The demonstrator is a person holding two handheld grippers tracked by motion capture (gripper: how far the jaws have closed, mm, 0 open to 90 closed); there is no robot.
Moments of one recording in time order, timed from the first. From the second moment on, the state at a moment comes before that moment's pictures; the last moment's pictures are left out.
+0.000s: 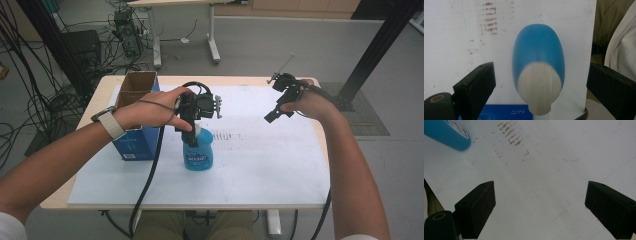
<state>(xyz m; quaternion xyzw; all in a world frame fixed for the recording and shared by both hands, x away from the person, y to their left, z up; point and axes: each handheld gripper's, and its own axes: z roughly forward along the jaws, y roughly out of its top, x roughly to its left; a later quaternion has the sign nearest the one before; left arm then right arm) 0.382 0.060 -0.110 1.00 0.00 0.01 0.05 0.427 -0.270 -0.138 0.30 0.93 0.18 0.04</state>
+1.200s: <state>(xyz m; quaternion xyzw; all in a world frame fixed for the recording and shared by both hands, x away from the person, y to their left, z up) 0.379 0.066 -0.110 1.00 0.01 0.01 0.05 0.425 -0.269 -0.135 0.30 0.93 0.18 0.04</state>
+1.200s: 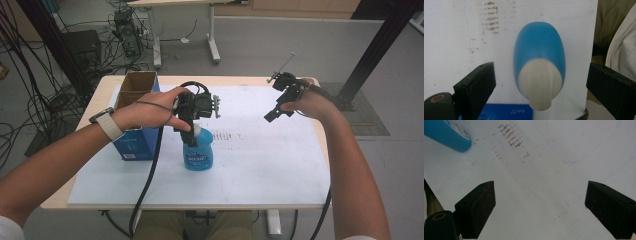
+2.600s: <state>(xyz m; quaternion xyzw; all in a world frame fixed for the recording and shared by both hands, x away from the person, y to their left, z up) 0.380 0.069 -0.113 1.00 0.01 0.01 0.06 0.425 -0.268 -0.136 0.30 0.93 0.18 0.04</state>
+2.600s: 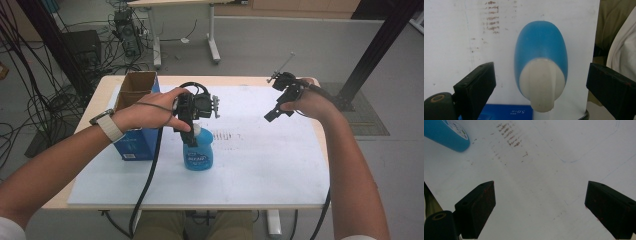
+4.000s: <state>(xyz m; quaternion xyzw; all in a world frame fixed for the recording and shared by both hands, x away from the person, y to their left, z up) 0.381 0.072 -0.115 1.00 0.01 0.01 0.06 0.426 -0.267 -0.137 0.30 0.94 0.18 0.04</state>
